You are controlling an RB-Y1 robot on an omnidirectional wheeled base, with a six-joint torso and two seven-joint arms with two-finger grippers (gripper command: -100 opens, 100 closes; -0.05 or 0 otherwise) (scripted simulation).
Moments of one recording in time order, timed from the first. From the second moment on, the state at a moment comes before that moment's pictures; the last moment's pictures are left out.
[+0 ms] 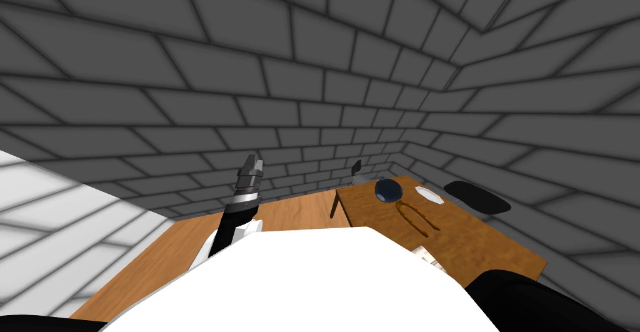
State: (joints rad) left arm 0.53 -0.01 -0.02 -2.31 -0.12 -0.42 -0.09; right arm 0.98 -0.74 0.03 -1.61 -0.57 0.57 0.30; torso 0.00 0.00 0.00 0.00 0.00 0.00
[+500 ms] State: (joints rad) left arm 0.53 -0.01 -0.02 -2.31 -0.12 -0.42 -0.09; right arm 0.98 -0.74 0.03 -1.61 -0.57 0.57 0.30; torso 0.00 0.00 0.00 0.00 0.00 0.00
